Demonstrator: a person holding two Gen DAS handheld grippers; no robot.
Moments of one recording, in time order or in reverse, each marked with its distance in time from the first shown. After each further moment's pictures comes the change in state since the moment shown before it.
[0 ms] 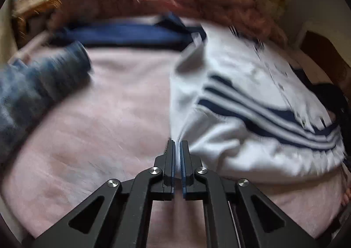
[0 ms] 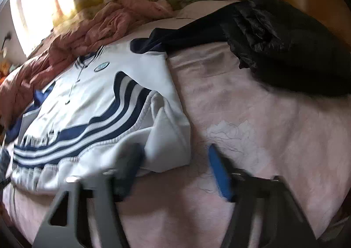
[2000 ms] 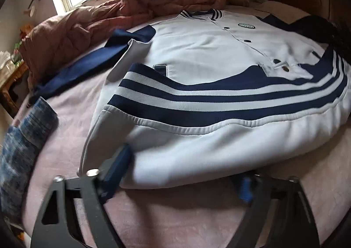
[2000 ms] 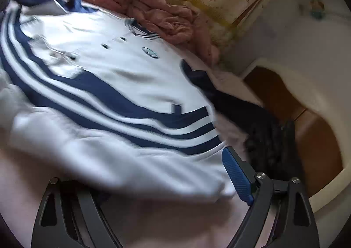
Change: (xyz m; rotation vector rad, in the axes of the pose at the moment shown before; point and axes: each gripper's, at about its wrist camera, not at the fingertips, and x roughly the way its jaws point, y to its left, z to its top) left arm 0.041 -0.098 -0.029 0.393 0.007 0.037; right arm 0.009 0.144 -0.056 -0.827 -0.214 -0.346
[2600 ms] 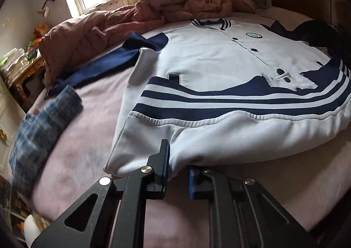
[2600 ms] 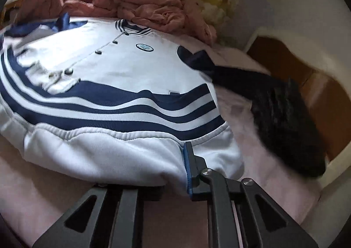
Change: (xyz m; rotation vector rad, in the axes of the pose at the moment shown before) left arm -0.052 -0.004 -0.035 -0.028 -0.037 0.076; right arm -0.036 -0.041 -0.030 0.244 0.103 0.167
